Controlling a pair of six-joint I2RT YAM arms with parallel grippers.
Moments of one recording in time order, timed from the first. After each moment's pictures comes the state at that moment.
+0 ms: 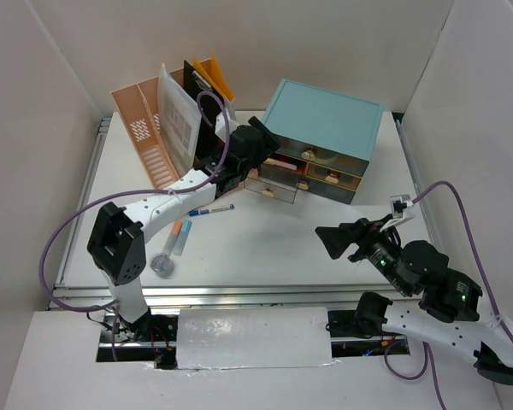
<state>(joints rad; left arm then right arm) -0.71 1.79 1.54 -0.17 -0.45 -1.13 1.08 0.34 0.84 -0.63 0.53 0.68</state>
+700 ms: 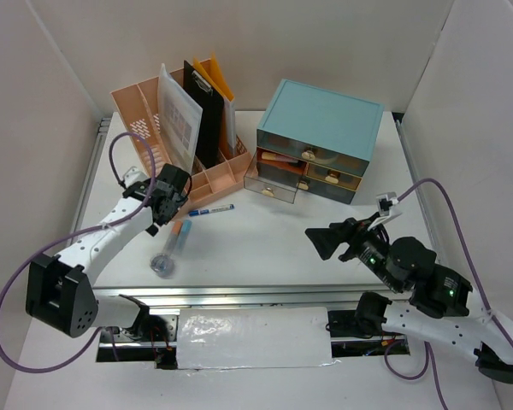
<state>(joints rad) -0.38 1.32 1.07 -0.89 -0.60 -1.26 1.08 0.38 0.81 -0.57 0.48 0.66</state>
